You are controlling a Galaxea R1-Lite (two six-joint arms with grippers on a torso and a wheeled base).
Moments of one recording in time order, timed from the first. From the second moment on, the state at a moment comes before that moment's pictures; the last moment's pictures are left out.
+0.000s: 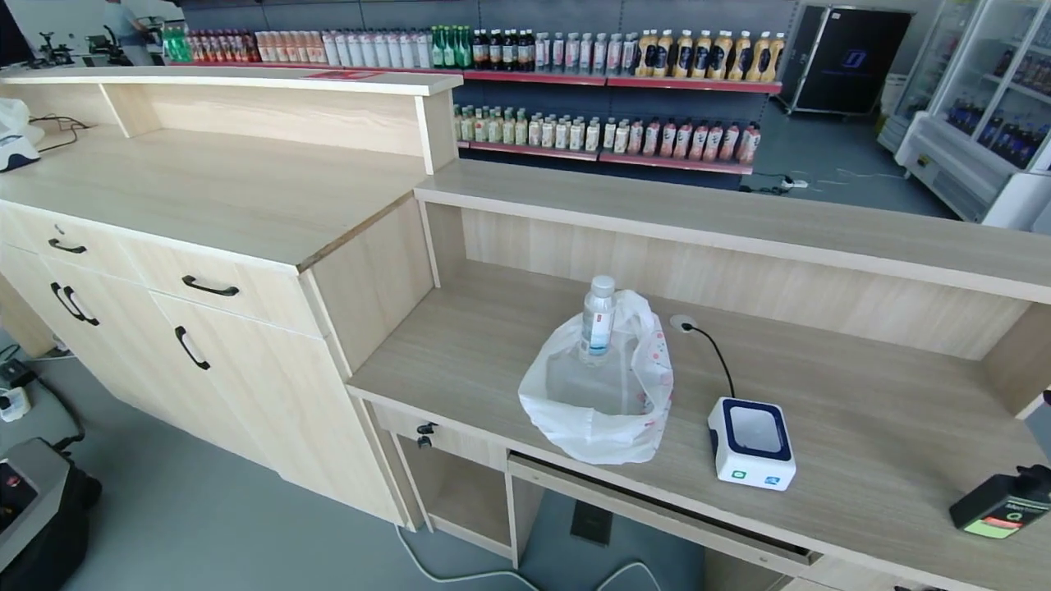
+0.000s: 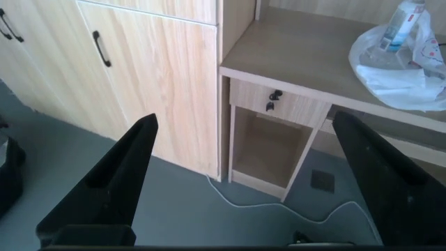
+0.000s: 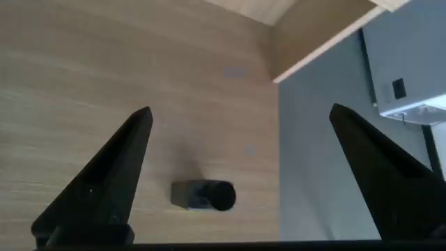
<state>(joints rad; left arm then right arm) 0.00 0.00 0.00 0.00 -0.02 0.00 -0.72 1.67 -0.70 -0.57 0.11 -0.57</state>
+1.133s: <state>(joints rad) 0.00 0.00 0.00 0.00 -0.02 0.00 -0.83 2.09 -0.80 -0.49 0.40 -1.22</state>
